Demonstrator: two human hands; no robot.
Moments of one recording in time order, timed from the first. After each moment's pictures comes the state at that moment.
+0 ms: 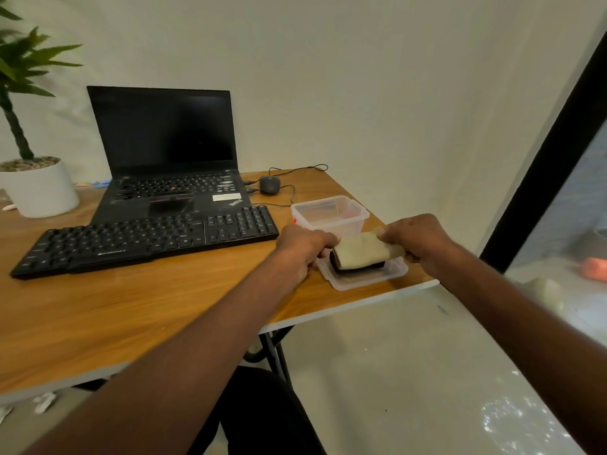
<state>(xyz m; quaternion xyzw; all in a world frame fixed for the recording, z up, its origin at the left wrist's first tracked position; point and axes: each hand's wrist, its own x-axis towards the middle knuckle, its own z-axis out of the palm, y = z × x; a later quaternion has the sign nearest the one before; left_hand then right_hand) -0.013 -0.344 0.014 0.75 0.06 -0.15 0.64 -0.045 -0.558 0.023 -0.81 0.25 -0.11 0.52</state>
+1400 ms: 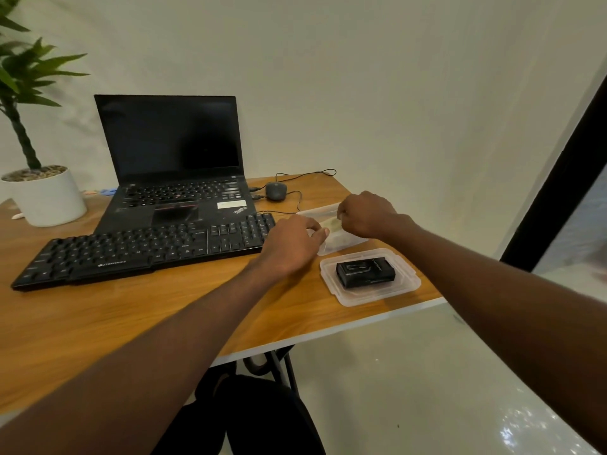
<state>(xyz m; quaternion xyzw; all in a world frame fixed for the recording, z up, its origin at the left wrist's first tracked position) 0.038 -0.327 -0.001 0.93 -0.18 0.08 0.32 0.069 -0.515 0.033 -1.00 -0.01 -0.07 0.03</state>
